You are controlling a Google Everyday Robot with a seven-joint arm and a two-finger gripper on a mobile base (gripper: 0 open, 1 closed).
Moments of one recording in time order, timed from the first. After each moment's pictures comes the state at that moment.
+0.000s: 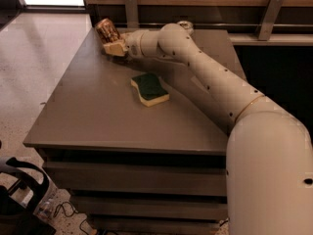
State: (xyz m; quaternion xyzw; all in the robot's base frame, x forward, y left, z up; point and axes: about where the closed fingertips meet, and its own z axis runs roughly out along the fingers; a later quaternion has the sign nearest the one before) arm 0.834 0.128 0.847 -0.39 0.69 0.29 0.54
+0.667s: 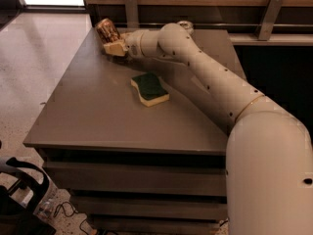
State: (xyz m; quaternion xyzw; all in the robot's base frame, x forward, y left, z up) arm 0.834 0.128 0.848 -0.39 0.69 0.29 0.54
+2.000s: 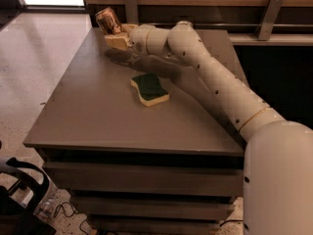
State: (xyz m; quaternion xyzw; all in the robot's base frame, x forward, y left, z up) arm 0.822 0.117 0.888 -0.39 0.62 0.31 0.61
